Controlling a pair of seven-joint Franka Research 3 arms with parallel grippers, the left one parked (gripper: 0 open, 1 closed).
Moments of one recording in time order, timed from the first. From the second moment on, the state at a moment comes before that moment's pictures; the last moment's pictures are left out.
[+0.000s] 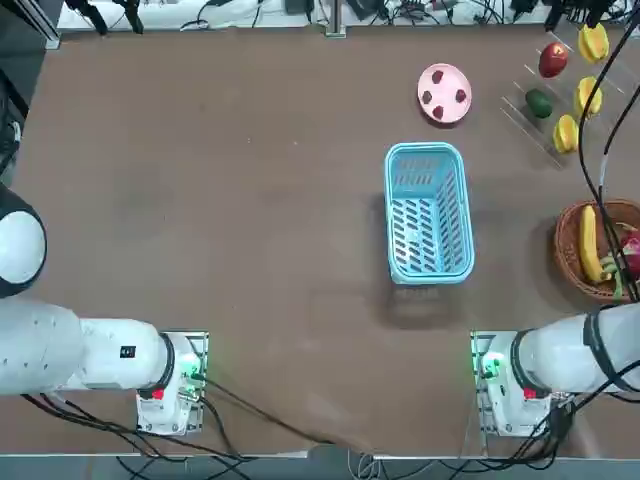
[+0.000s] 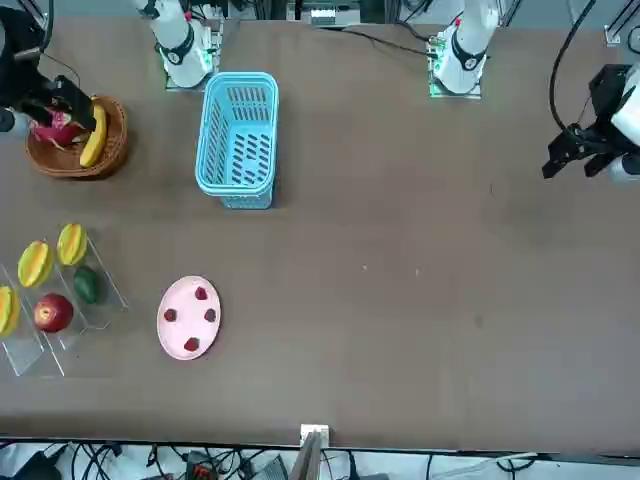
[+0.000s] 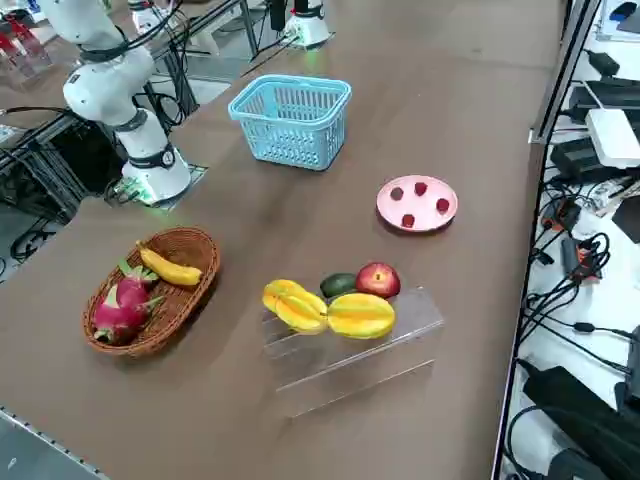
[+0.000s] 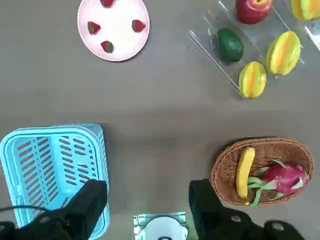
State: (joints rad) arm 0.13 -0.02 -0.04 -1.48 -0.05 1.35 0.12
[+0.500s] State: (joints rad) arm 0.12 -0.01 -0.04 -1.49 -0.05 1.35 0.12
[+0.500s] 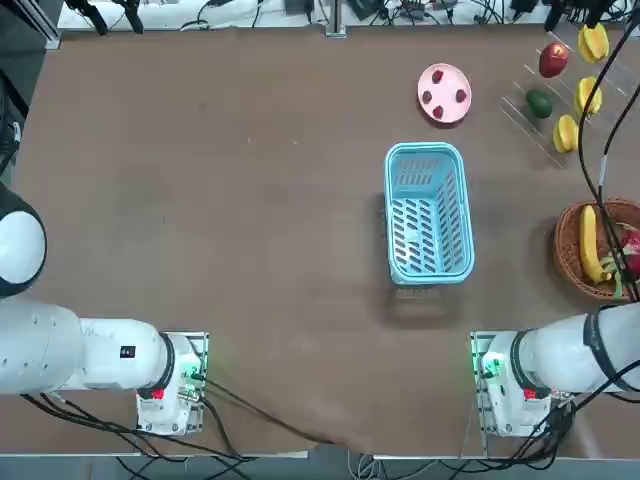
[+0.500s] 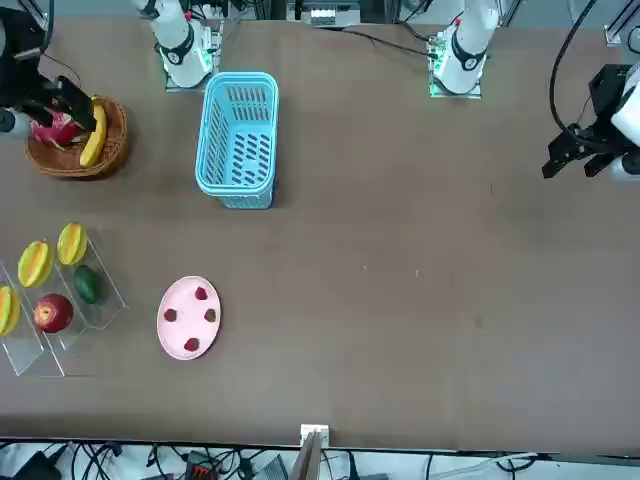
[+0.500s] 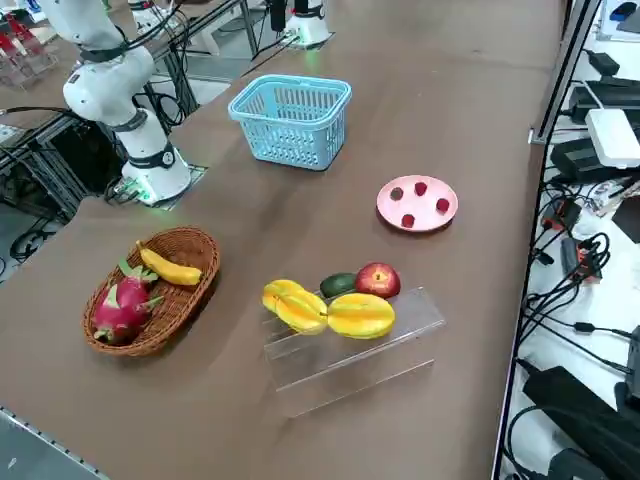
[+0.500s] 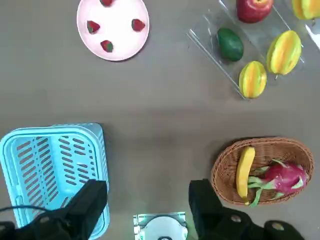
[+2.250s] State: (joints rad) arm -0.24 0.42 -0.07 -1.31 -0.11 1.68 -0.50
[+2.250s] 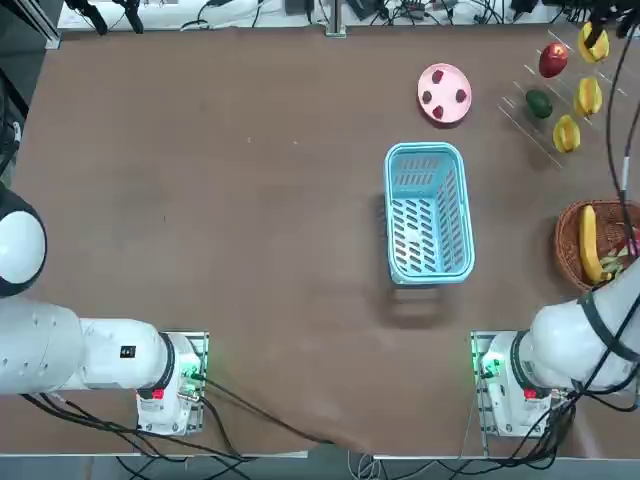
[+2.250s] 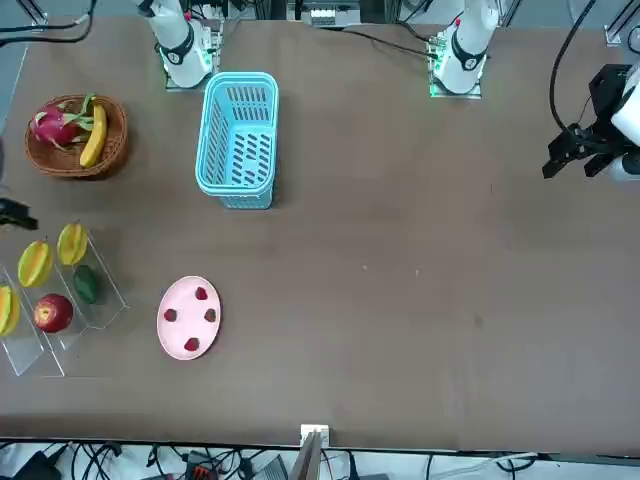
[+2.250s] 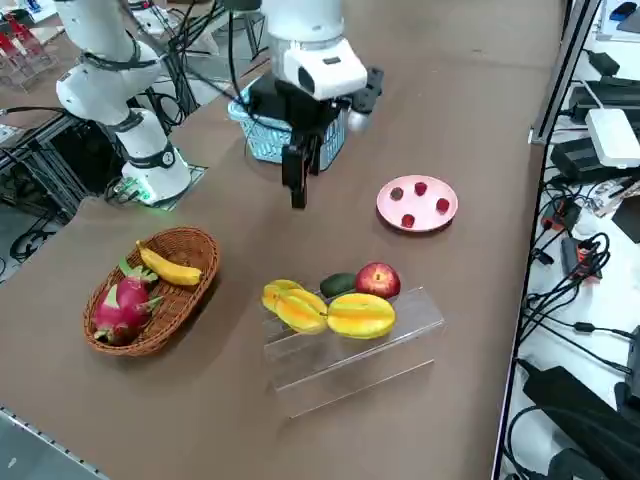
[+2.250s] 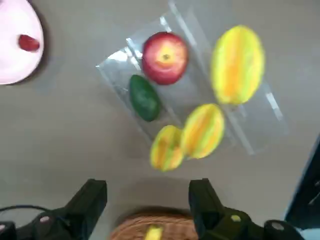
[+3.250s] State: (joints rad) arm -0.39 0.65 -0.05 -1.14 -0.05 1.91 -0.72
